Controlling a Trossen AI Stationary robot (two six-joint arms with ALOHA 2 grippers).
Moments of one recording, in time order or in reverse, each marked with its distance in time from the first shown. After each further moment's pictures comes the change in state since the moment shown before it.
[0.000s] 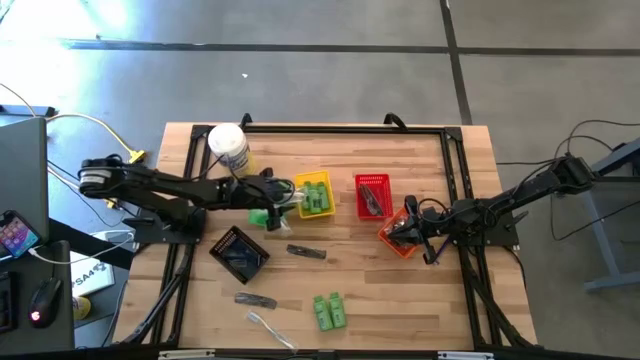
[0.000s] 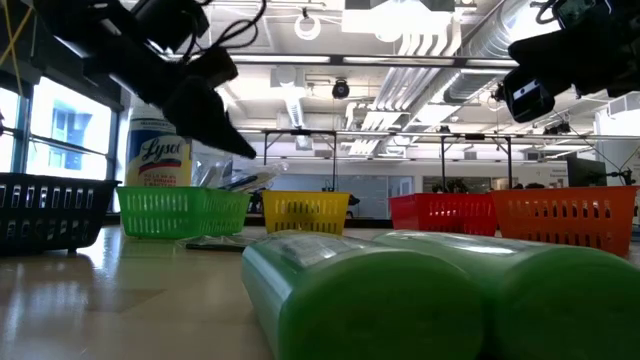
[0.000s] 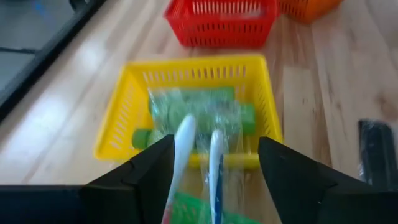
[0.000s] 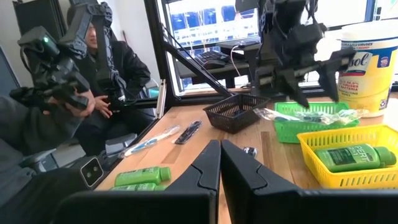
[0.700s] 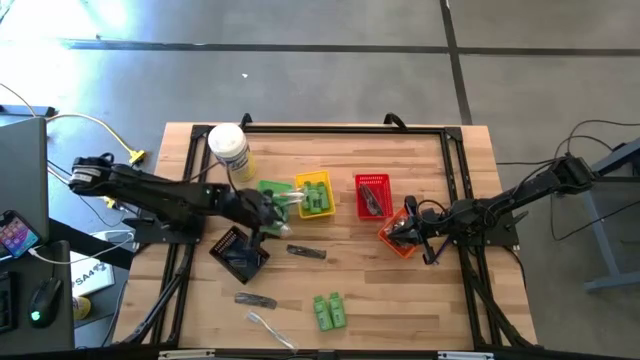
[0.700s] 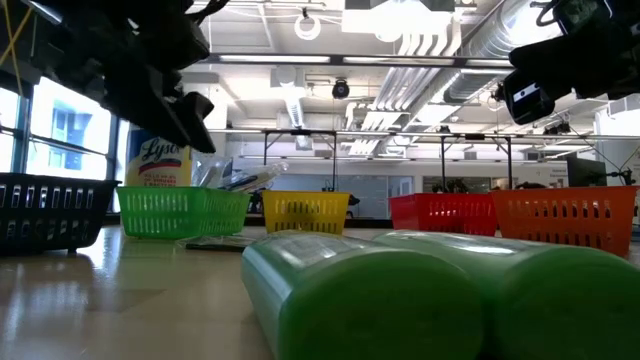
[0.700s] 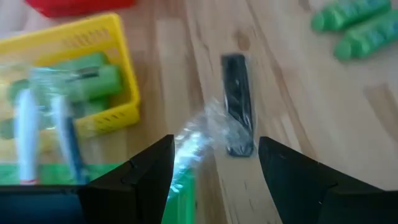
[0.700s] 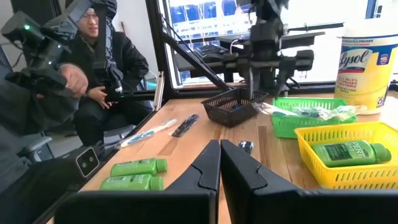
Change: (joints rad) left arm -0.151 -0.116 0.060 -0.364 0.230 0.051; right arm 0.000 0.000 0.000 -0.026 0.000 -0.027
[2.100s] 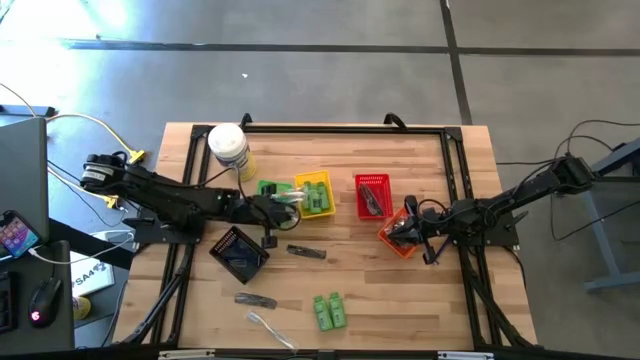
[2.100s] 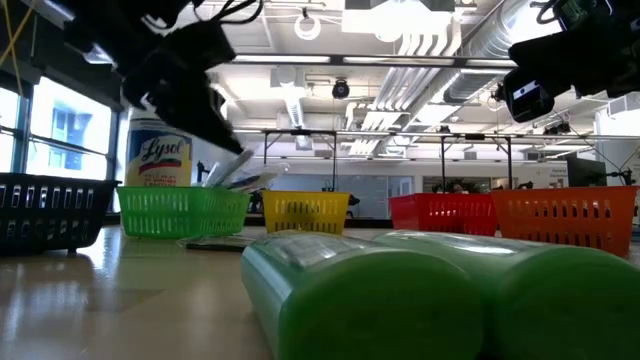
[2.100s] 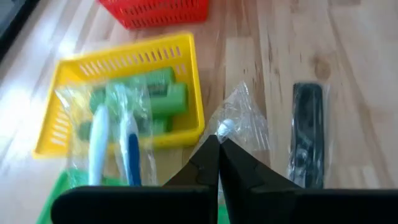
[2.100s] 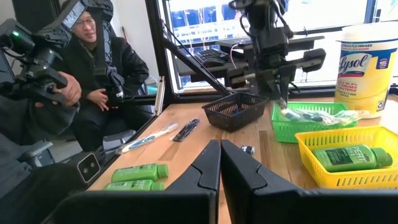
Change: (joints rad) left arm -0.052 0.132 0.053 0.114 -0.310 -0.087; right arm 0.000 0.000 0.000 0.018 0.001 0.005
